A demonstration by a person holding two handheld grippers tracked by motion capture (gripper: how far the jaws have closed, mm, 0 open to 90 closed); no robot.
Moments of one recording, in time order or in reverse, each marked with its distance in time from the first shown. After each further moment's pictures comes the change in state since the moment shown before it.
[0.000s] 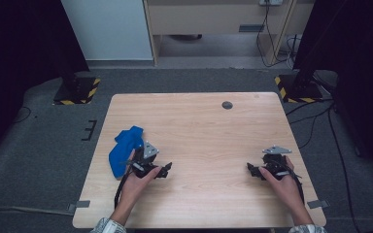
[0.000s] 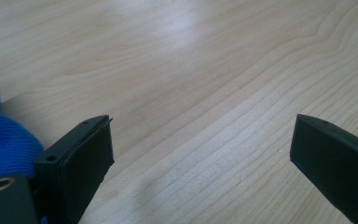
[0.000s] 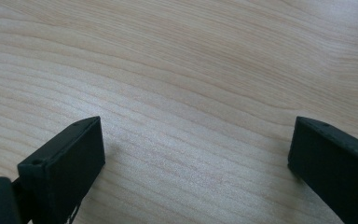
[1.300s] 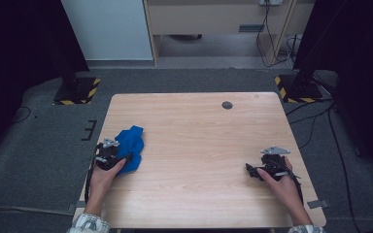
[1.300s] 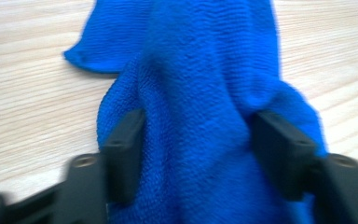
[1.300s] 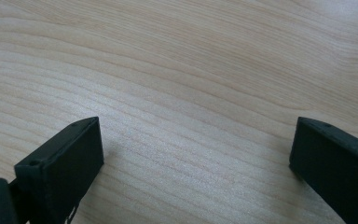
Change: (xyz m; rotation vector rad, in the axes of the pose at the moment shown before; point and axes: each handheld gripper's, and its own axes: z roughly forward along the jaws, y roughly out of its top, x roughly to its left) left arm 0.114 -0.055 -0.019 0.088 0.115 -0.258; right arm 0.005 0.000 0.001 0.001 0.002 -0.001
